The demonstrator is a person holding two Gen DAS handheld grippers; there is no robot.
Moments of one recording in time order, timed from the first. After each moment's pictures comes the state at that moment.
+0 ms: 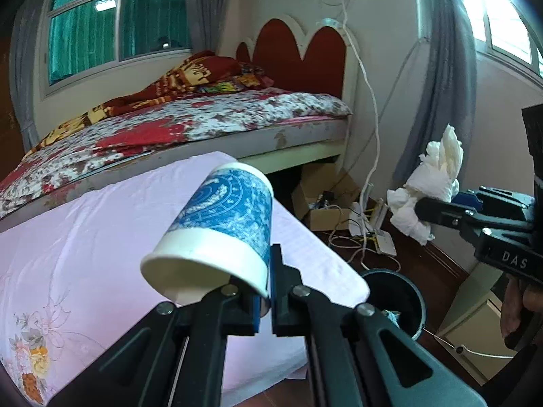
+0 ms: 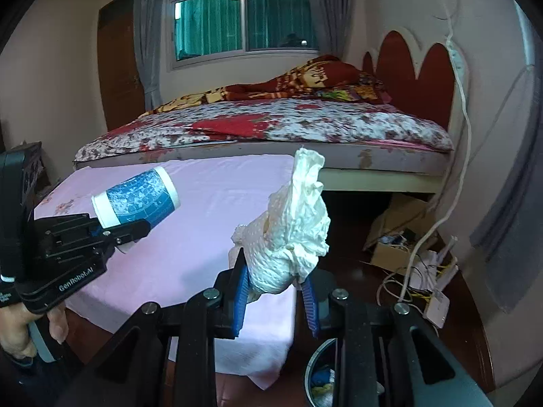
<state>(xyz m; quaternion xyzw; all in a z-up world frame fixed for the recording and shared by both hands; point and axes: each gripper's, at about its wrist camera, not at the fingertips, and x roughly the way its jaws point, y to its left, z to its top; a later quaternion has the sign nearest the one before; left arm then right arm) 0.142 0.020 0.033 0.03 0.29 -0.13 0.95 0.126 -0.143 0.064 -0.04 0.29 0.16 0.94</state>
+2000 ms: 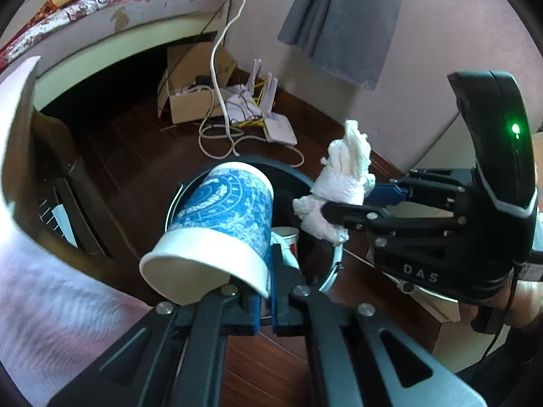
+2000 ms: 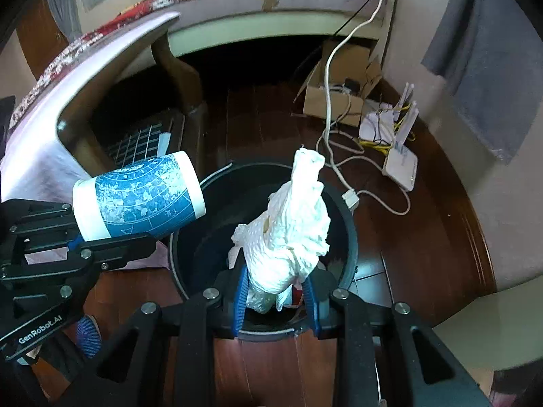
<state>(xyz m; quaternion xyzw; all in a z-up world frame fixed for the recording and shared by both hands) 0.152 -0.217 -0.131 0.07 0.49 -0.31 0.81 0.147 -0.333 -0.152 -0.01 0.51 0.06 0.86</state>
